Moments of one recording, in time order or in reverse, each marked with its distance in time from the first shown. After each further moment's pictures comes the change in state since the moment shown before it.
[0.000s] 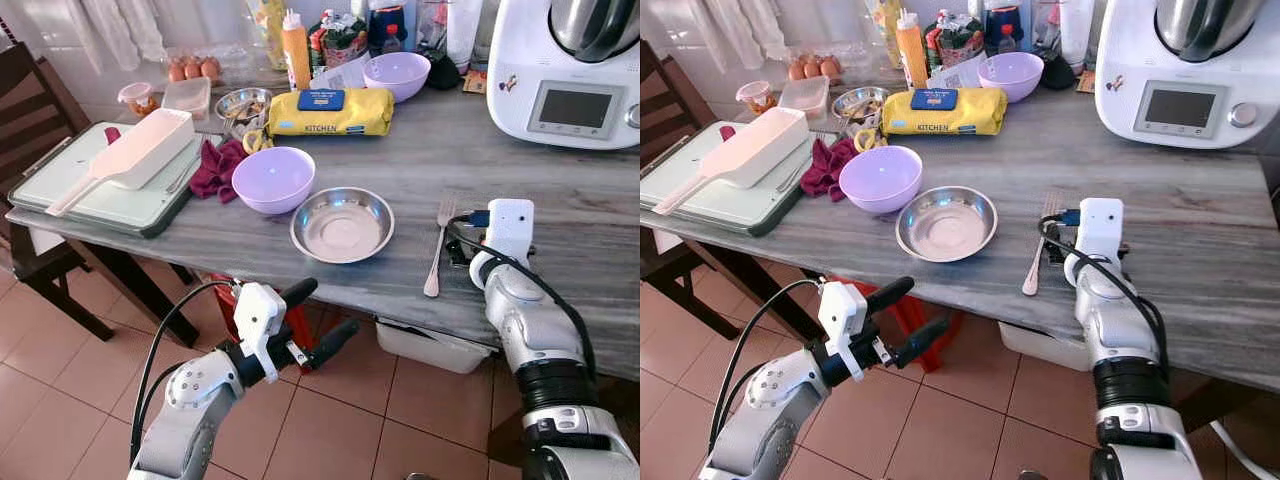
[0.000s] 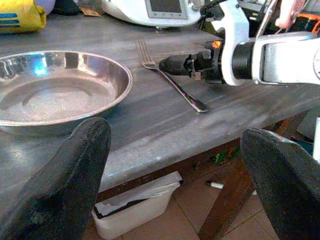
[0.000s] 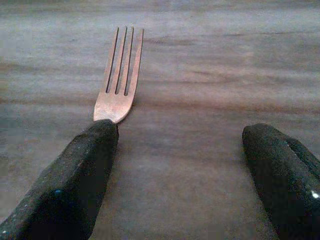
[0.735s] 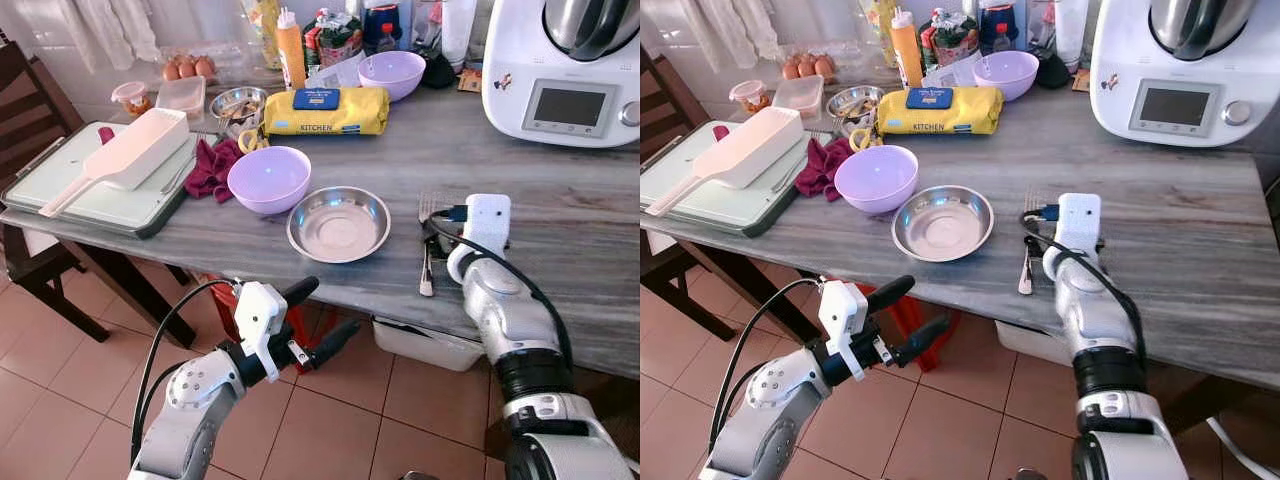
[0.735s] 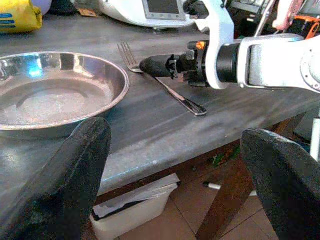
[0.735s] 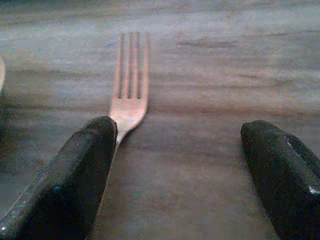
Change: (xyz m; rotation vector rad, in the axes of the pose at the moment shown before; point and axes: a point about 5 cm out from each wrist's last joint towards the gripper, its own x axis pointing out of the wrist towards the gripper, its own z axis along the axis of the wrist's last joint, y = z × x) left arm 0.001 -0.001 0.002 0.000 -0.005 0.001; right arm 0.007 0.023 0.004 0.035 -0.016 0.062
